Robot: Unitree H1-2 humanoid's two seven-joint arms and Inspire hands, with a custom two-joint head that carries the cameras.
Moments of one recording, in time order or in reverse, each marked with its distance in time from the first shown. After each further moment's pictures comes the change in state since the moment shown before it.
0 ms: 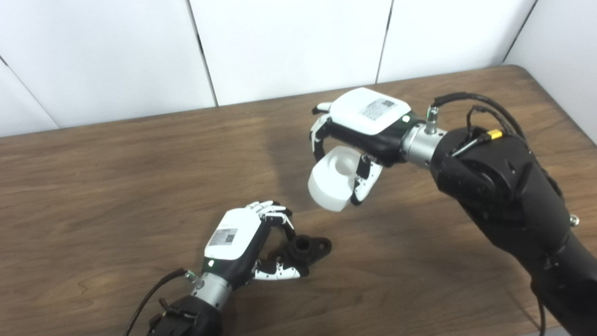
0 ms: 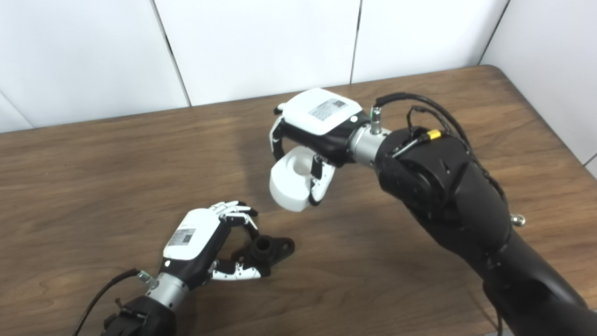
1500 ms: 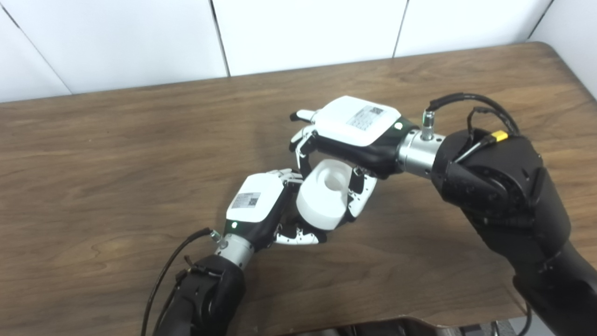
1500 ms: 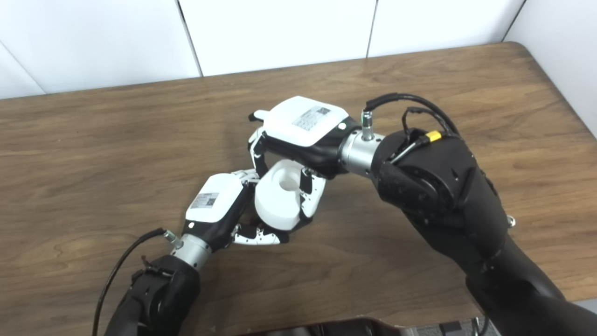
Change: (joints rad) left arm -0.034 -0.046 -0.029 -0.003 0.052 0.077 -0.040; right arm 0.029 0.091 0.034 -0.094 0.019 -0.006 0.152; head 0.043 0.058
